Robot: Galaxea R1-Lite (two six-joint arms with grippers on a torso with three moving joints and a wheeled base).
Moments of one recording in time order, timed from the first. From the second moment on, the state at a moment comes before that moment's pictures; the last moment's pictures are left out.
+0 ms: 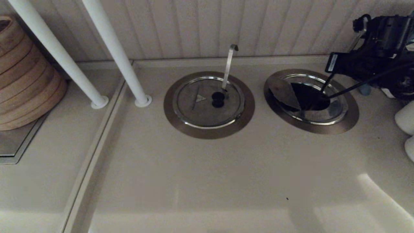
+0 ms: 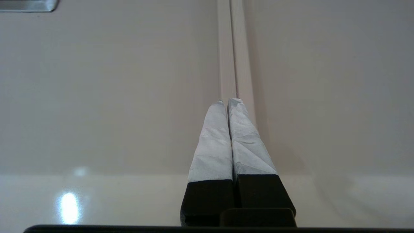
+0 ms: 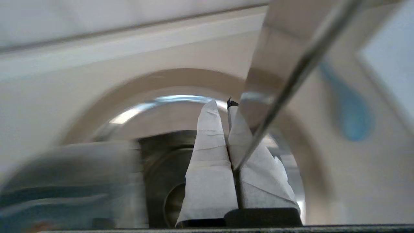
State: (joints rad) left arm 0.00 0.00 0.00 0.00 0.00 -0.01; right arm 0.03 1.86 -1.55 -0.27 -0.32 0.03
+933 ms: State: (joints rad) left arm 0.00 0.00 0.00 0.00 0.00 -0.01; right arm 0.00 1.93 -1.60 -0.37 -0.37 0.06
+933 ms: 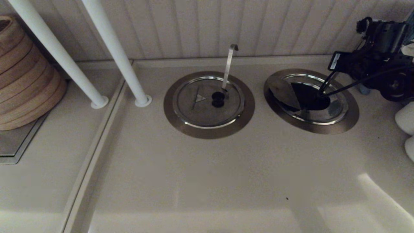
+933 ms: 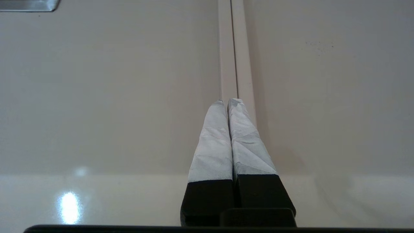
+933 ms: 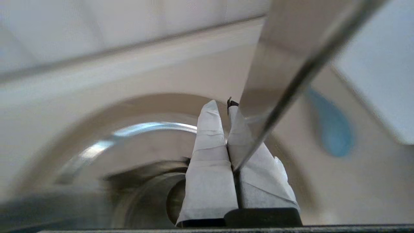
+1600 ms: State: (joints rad) left arm 0.00 0.00 0.00 0.00 0.00 -0.01; right arm 0.04 1.88 -1.57 -0.30 -0.28 0.11
